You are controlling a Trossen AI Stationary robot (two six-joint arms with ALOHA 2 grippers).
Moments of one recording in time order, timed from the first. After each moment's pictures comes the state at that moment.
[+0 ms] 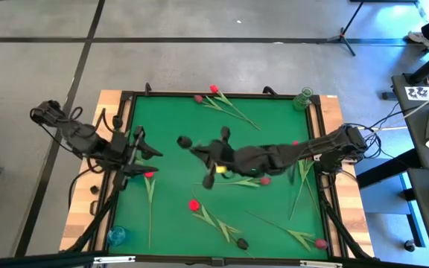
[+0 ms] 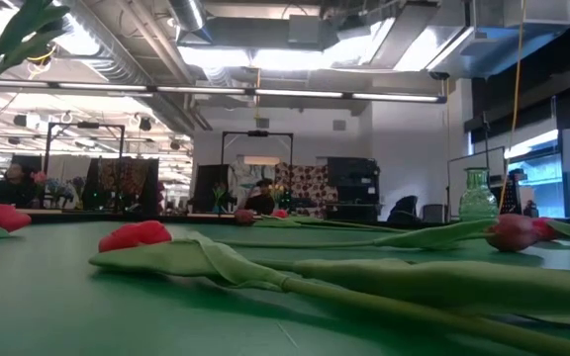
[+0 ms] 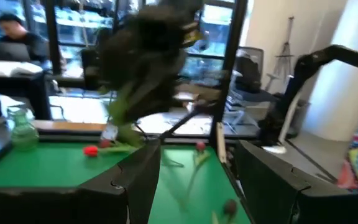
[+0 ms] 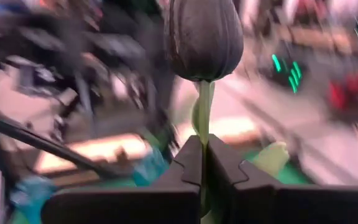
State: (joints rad) left arm -0.55 0.74 0.88 -0.17 -0.43 -0.13; right arm 0.29 1.76 1.65 0.03 0.56 0.03
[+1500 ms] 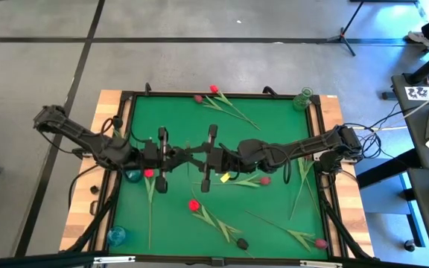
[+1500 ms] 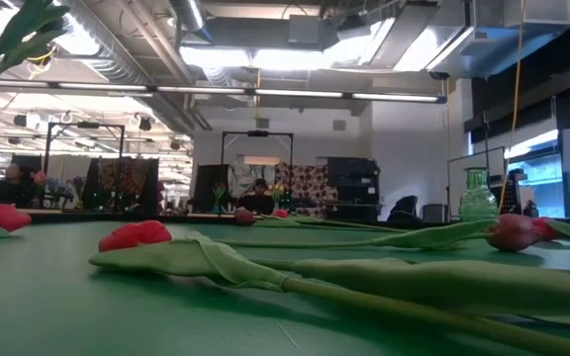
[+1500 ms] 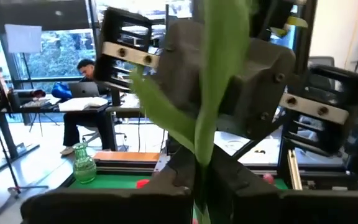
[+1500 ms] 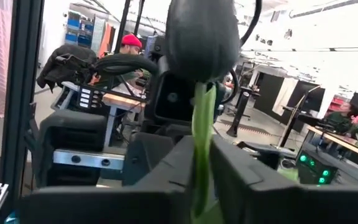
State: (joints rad) left arm -0.43 1.07 0.88 0.26 -0.55 0.06; right arm 0.25 1.82 1.65 0.35 0.30 -0.32
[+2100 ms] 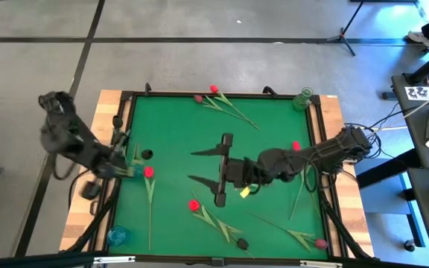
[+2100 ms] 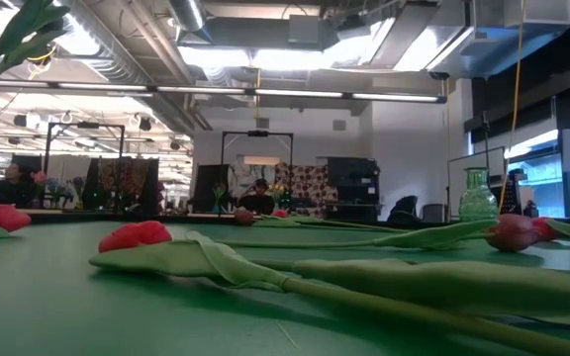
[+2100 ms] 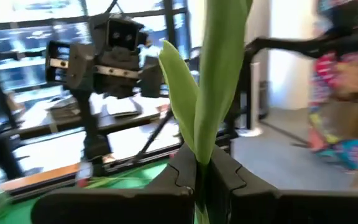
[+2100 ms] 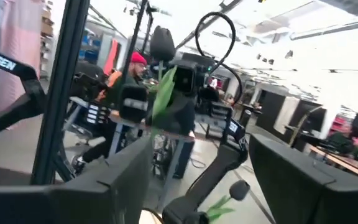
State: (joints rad) left arm -0.86 0.73 1.05 -0.33 -0.51 0.08; right arm 0.37 1.74 1.65 0.33 0.40 -0.39
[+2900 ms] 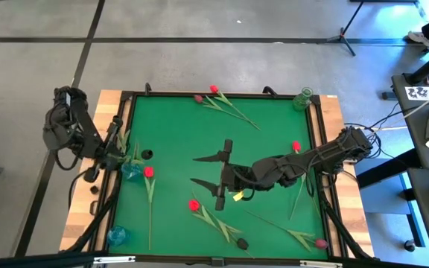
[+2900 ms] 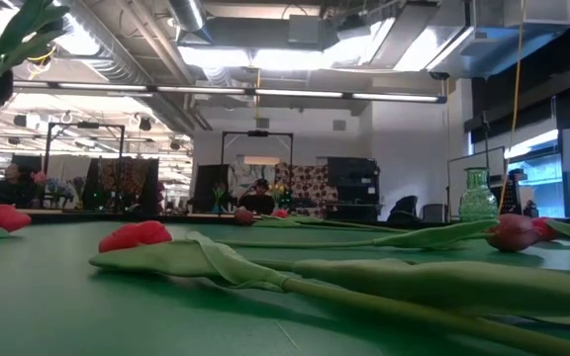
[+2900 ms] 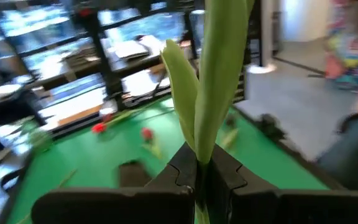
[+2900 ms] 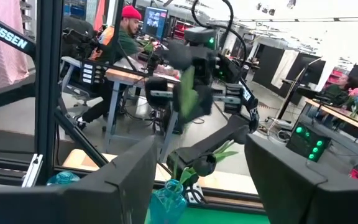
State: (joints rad) left arm -1.02 0.45 0.93 -0.81 -0.75 -0.01; right arm 0.41 1.74 1.65 0.13 0.51 -0.26
